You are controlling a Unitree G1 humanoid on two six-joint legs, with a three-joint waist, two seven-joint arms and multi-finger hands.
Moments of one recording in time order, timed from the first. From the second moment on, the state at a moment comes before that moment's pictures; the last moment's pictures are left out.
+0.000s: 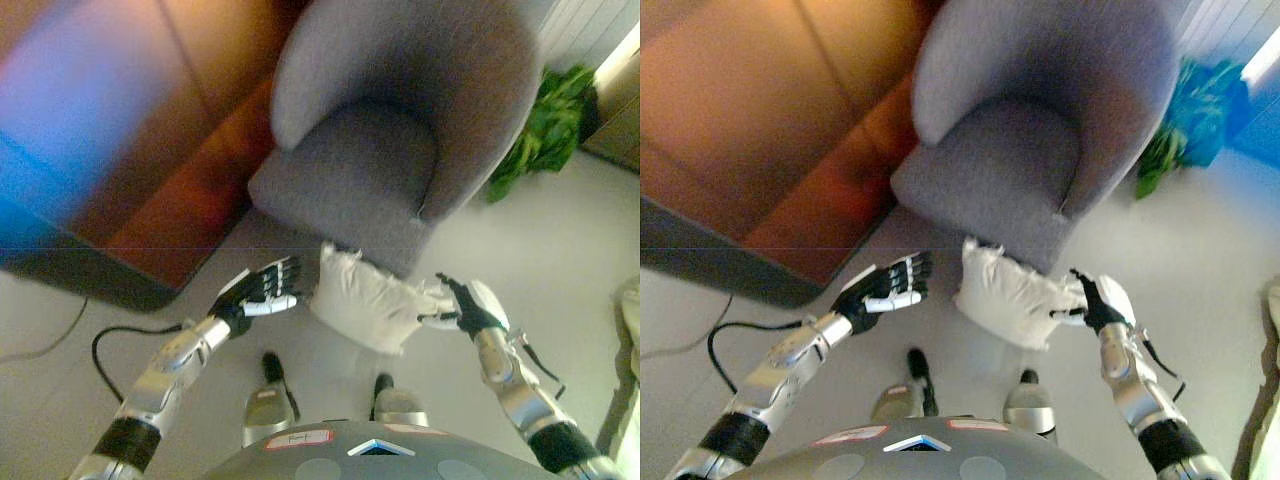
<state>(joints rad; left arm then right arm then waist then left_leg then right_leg) 0.08 0.56 -0.31 0.18 -0.54 -0.07 -0.38 0.11 -0.58 0.31 0.25 -0.29 0.19 -0.22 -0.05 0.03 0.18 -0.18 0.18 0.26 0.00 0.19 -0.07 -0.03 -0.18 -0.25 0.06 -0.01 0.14</state>
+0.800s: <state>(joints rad) -0.20 0.69 -0.33 0.06 -0.60 -0.20 -0.34 -0.22 -0.66 0.35 0.28 -0.33 0.27 -0.53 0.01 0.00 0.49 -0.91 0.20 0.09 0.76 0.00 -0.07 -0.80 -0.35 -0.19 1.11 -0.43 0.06</state>
